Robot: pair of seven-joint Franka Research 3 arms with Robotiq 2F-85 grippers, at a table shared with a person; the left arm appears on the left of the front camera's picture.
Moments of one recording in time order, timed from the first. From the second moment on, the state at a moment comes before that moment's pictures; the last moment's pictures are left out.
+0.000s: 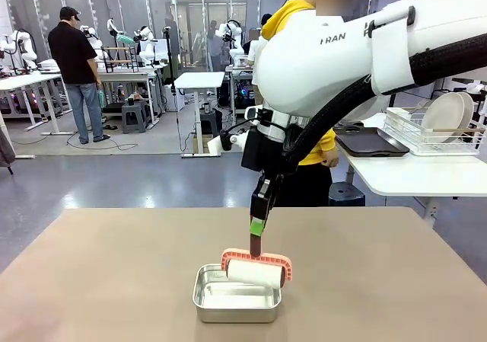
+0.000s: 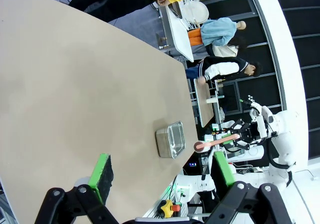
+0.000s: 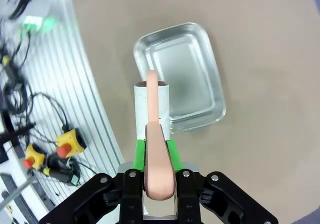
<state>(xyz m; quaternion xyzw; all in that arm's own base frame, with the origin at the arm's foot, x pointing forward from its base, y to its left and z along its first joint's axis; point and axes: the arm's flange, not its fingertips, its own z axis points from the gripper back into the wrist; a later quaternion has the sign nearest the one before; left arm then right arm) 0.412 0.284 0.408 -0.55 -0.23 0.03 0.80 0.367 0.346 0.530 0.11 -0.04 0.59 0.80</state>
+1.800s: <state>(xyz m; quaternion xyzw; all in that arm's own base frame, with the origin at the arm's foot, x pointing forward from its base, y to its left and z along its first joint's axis) 0.412 0.284 0.408 -0.55 -0.23 0.03 0.80 0.456 0.387 0.450 0.12 -0.02 0.67 0.74</state>
